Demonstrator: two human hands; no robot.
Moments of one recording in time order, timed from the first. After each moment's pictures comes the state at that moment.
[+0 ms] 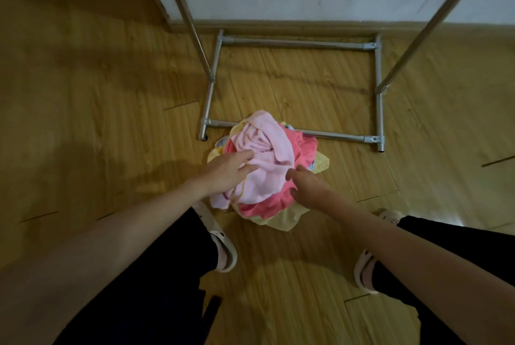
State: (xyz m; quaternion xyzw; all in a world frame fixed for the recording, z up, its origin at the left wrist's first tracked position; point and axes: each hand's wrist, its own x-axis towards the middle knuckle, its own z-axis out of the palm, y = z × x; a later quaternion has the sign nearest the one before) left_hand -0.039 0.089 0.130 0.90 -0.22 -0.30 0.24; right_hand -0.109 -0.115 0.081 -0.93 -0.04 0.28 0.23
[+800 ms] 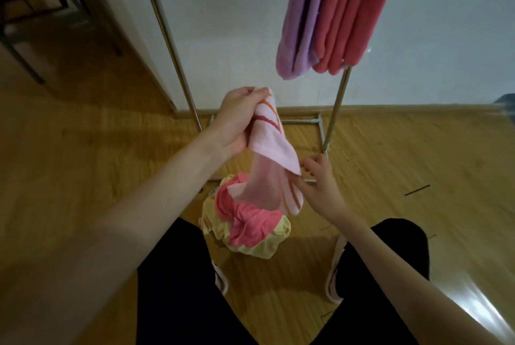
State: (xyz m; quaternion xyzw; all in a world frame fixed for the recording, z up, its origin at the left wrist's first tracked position) left_hand -0.125 -0.014 0.494 0.64 0.01 -0.18 0.74; right_hand -0.223 -0.152 0.345 -0.87 0.05 -0.13 0.46
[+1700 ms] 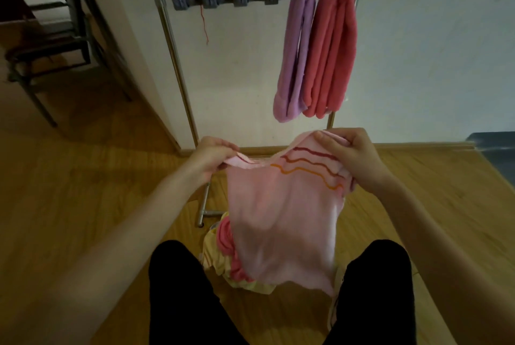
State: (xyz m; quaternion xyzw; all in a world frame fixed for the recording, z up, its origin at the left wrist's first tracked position) left_hand -0.126 0.057 0.509 0.80 0.02 -0.17 0.57; right_hand -0.248 -0.172 0.530 -0.79 -0.01 -0.17 0.59
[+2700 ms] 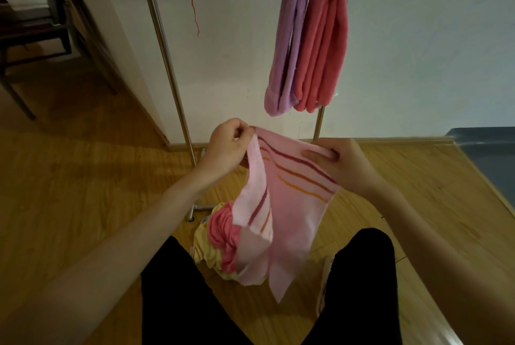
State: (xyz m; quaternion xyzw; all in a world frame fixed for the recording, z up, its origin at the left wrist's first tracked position) left_hand -0.168 0.034 0.525 0.83 -0.21 -0.01 0.52; right_hand -0.260 -0.174 0.511 -0.90 -0.06 -0.16 0.41
